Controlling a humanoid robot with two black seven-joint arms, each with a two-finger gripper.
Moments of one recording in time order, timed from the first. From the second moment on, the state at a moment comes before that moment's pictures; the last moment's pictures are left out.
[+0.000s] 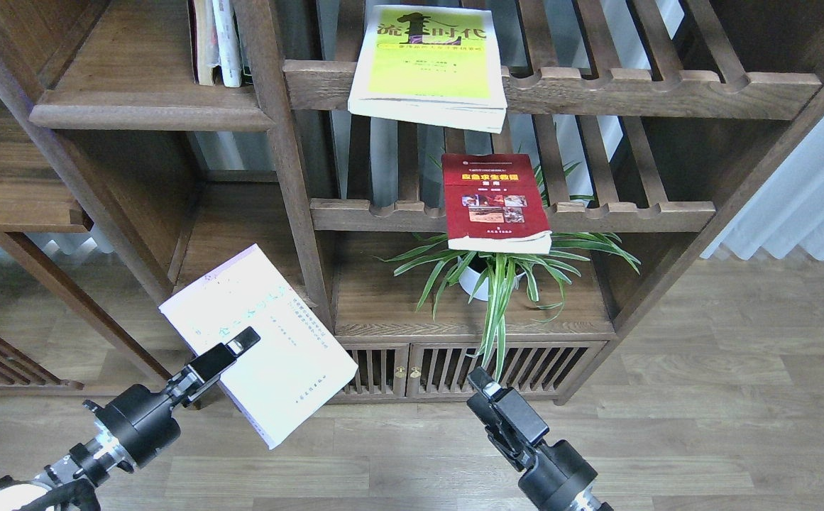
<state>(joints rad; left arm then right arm) 0.07 0.51 -0.97 -1.38 0.00 -0.49 0.11 -0.26 -0.15 0.94 1.32 0.09 0.58 -0.02</state>
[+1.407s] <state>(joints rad) 0.40 0.00 -1.42 -1.38 0.38 -0.49 0.26 -0.25 -0.13 0.95 1.29 0.12 0.58 -0.02</state>
